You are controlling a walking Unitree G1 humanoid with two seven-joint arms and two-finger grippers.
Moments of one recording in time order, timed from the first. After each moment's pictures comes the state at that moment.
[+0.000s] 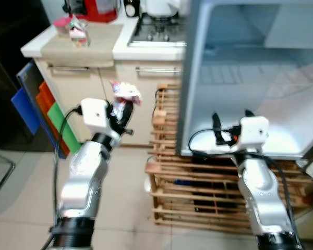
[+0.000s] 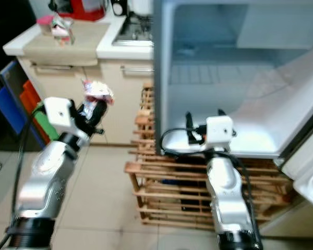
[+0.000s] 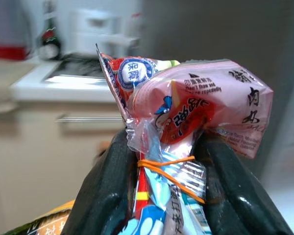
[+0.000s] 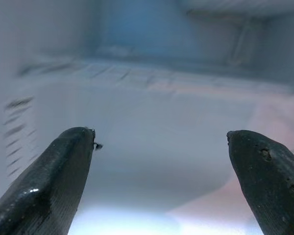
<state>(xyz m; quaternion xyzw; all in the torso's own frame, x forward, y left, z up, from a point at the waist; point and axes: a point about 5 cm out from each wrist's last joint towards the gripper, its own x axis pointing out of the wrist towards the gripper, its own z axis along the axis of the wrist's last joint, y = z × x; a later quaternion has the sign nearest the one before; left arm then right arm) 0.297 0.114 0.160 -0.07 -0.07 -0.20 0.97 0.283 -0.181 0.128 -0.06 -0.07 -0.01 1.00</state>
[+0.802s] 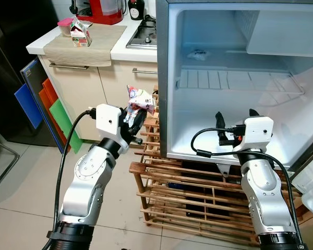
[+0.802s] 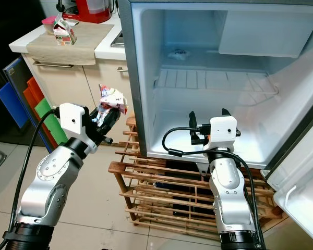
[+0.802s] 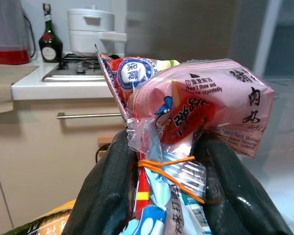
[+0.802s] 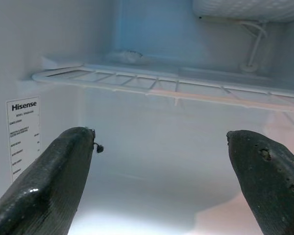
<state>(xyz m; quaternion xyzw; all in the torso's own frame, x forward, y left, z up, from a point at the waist) 0.290 0.128 0.153 -0.04 -0.06 -0.21 0.98 0.284 -0.174 0.131 -0.06 -0.08 0.00 1.00</state>
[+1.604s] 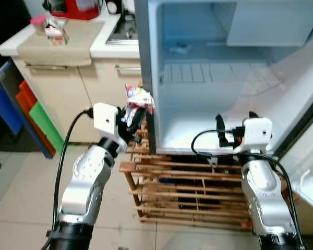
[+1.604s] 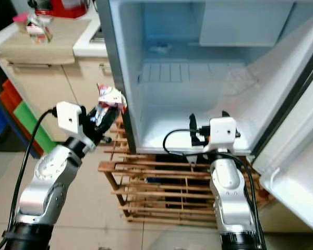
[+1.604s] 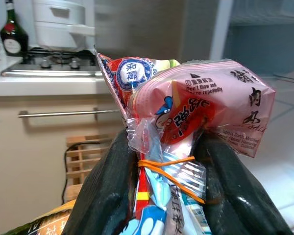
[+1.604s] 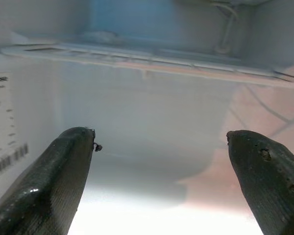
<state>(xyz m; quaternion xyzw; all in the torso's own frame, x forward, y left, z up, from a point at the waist) 0.290 0.124 0.155 -0.05 -0.07 -0.22 0.97 0.283 -0.174 0.128 -0.06 -0.07 0.01 1.00</state>
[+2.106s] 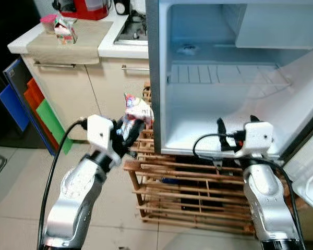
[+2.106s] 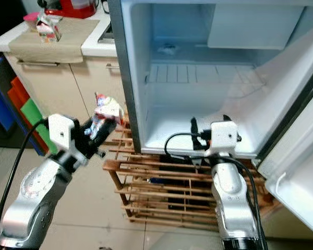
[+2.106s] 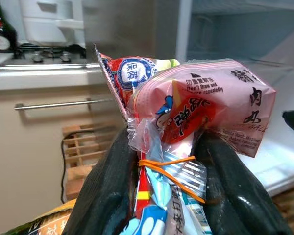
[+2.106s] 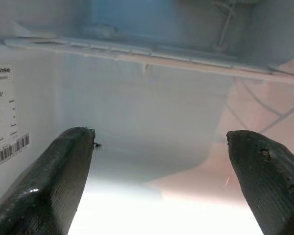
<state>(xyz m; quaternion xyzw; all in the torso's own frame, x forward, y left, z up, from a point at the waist) 0.256 0.127 0.152 -0.03 -0.06 -0.27 0.96 0.268 -0.186 0.122 -0.07 -0.06 -0.01 1.00</state>
